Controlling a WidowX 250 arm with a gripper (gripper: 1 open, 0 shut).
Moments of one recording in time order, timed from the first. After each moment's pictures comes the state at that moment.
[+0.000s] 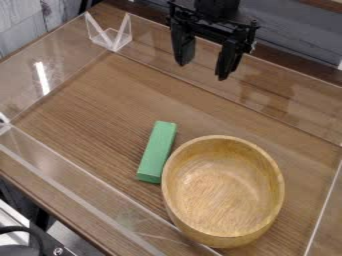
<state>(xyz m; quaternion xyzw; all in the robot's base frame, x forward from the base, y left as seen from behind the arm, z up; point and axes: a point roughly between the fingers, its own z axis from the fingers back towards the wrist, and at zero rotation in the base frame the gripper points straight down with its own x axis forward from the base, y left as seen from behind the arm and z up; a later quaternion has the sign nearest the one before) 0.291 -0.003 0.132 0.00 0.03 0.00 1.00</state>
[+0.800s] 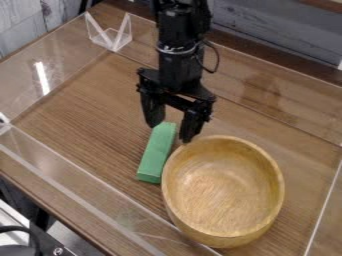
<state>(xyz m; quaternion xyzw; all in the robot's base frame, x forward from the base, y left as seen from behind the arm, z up) 0.247 0.016 0.061 -0.02 0.05 -0.01 1.00</state>
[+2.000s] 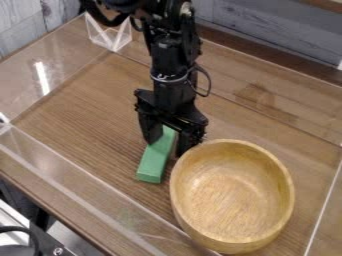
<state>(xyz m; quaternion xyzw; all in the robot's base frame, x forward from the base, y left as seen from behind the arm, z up) 0.246 0.016 0.033 -0.03 0.03 -0.02 1.00</state>
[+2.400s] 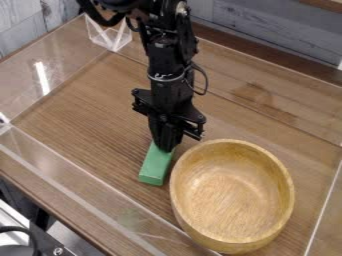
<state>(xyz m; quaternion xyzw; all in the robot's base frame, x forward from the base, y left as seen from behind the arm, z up) 0.247 0.018 0.032 -0.03 0.03 -0.02 1.00</state>
